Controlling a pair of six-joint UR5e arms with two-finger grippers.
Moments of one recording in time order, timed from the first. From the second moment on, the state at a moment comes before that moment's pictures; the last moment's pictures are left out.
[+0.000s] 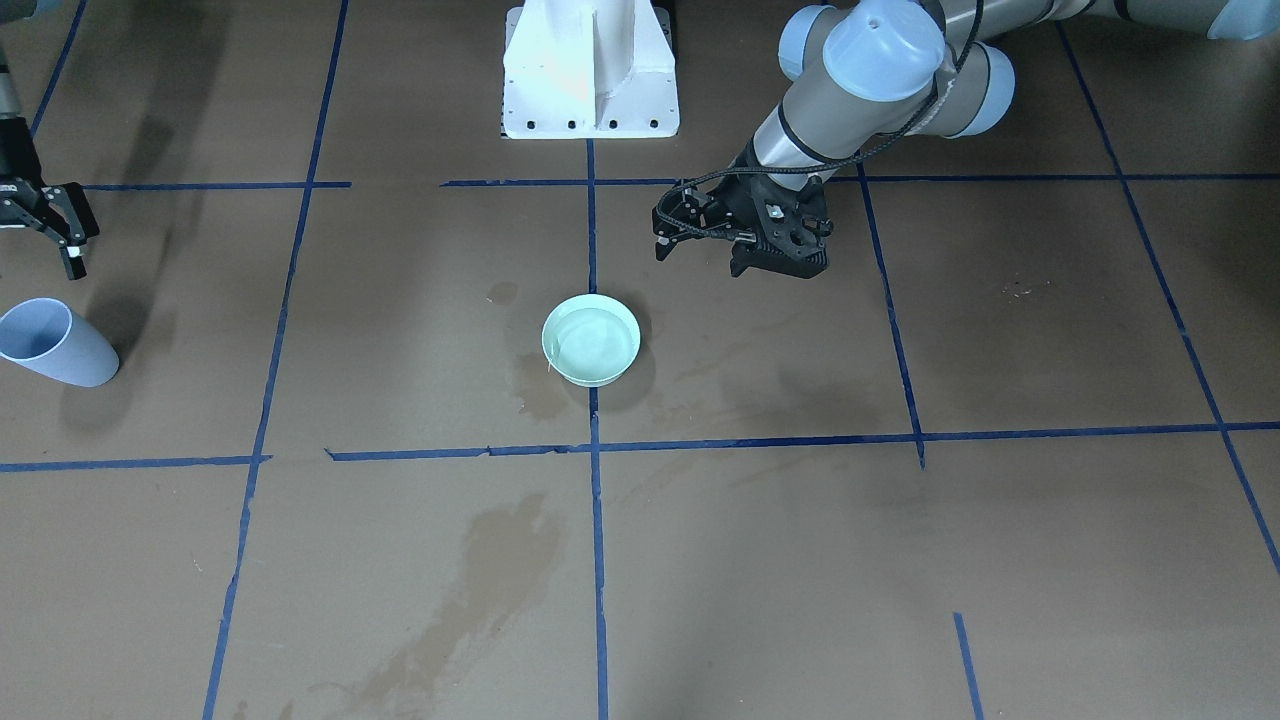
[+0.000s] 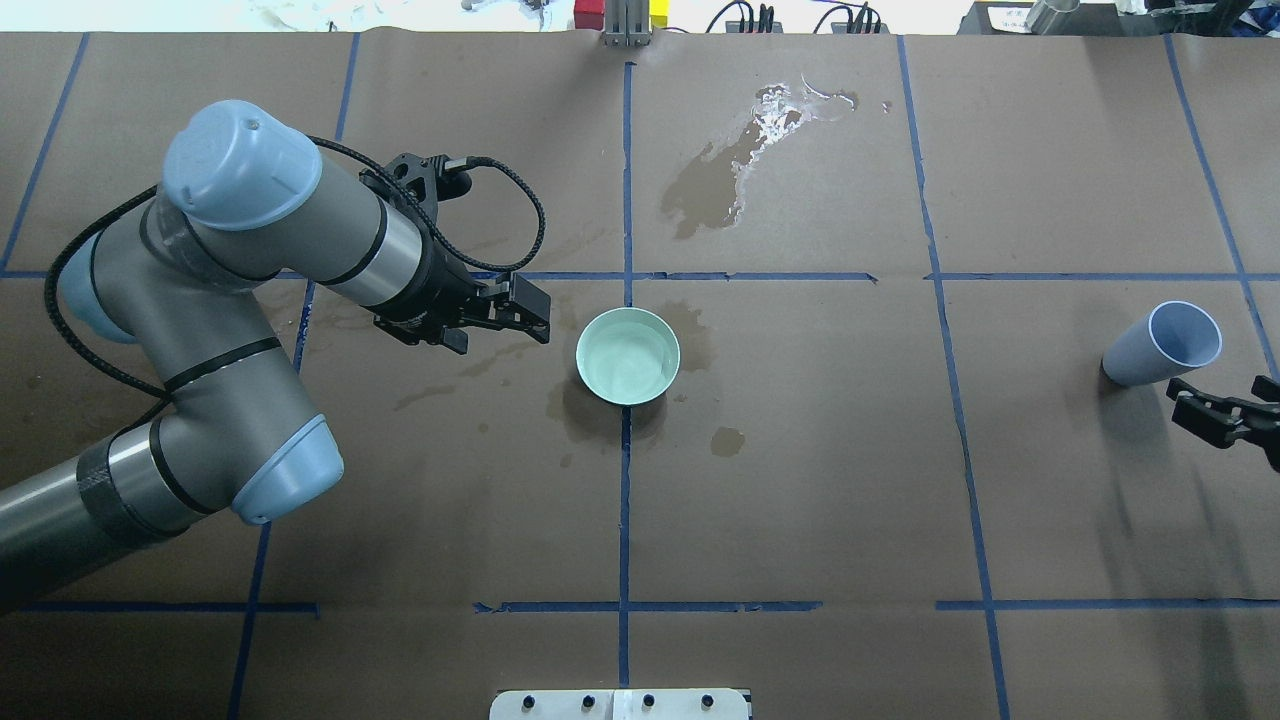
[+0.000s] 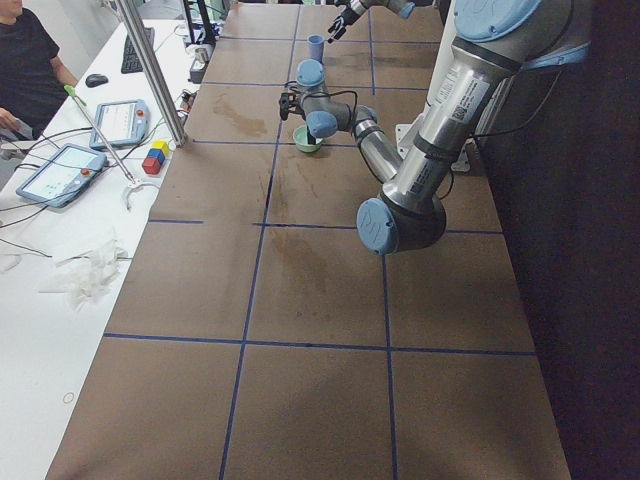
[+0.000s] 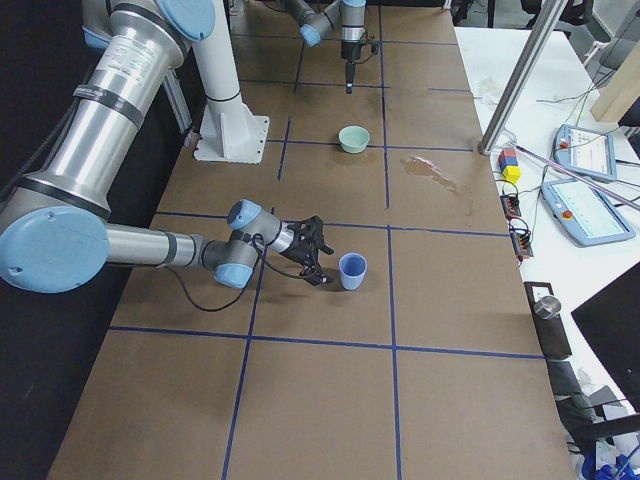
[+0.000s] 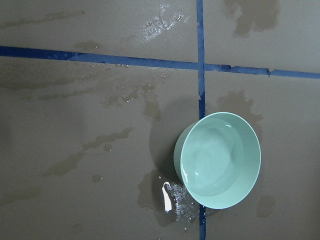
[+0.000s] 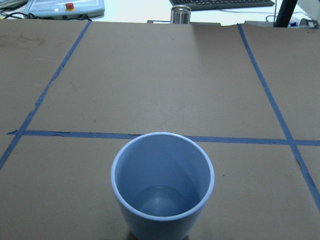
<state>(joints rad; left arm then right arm) -0.68 -2.11 -1.78 -1.92 -2.16 -1.26 0.46 -2.08 1.79 -0.31 1.08 1.19</state>
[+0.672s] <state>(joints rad) -0.68 -2.08 -1.81 -1.92 -2.15 -1.27 0.25 -2.02 1.65 -0.29 0.66 1.28</state>
